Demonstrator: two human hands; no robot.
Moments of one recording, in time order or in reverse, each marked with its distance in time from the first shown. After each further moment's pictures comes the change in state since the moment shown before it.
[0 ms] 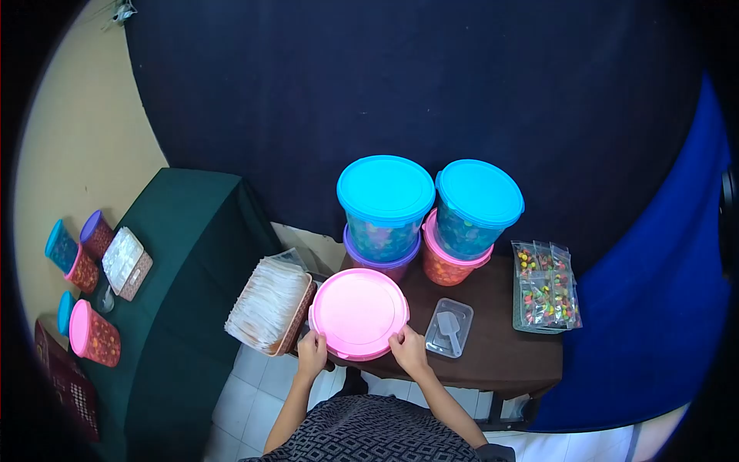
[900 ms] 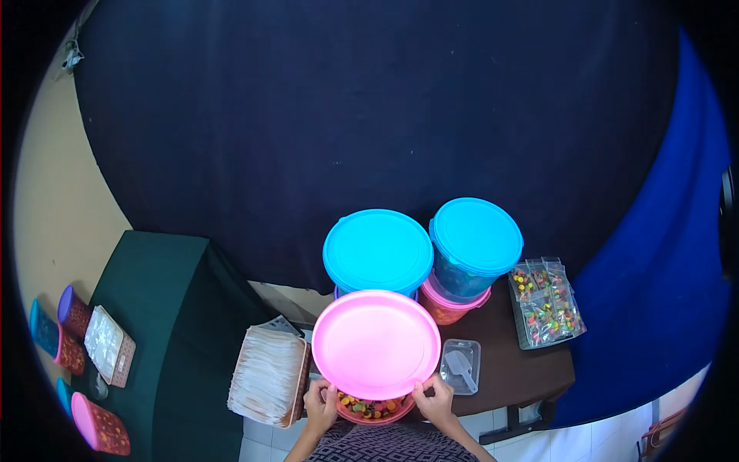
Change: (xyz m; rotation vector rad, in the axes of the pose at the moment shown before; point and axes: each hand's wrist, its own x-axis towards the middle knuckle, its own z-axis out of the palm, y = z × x) left_hand 0.074 0.032 -0.020 -0.326 -0.137 0.150; right_hand 0.026 -0.047 -0.012 0.157 0.334 -0.216
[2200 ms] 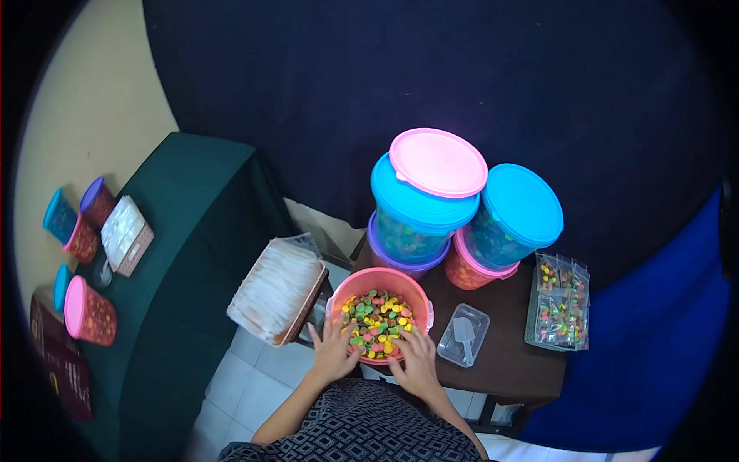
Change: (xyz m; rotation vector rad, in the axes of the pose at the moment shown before) left_hand -0.060 -0.002 0.022 0.789 -0.294 -0.029; right_hand -0.033 0.007 -0.007 -0.299 -0.640 -0.209
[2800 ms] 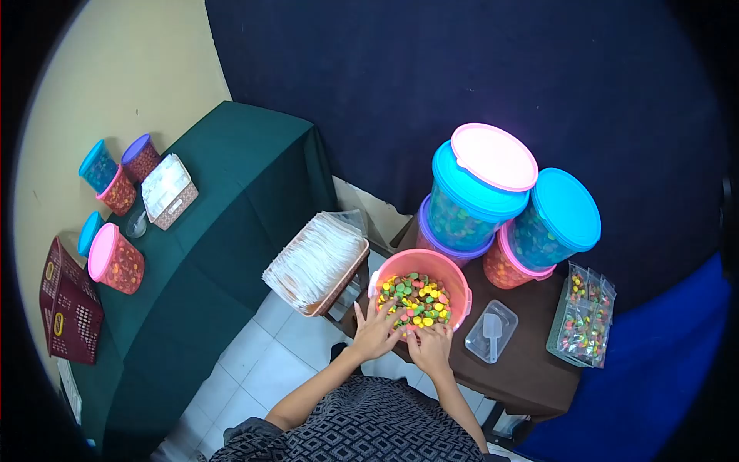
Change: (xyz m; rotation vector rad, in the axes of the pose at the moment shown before) left_hand -0.012 0.008 0.012 -0.092 -0.032 0.012; right_hand 0.004 -0.004 0.044 -0.063 0.063 -0.063
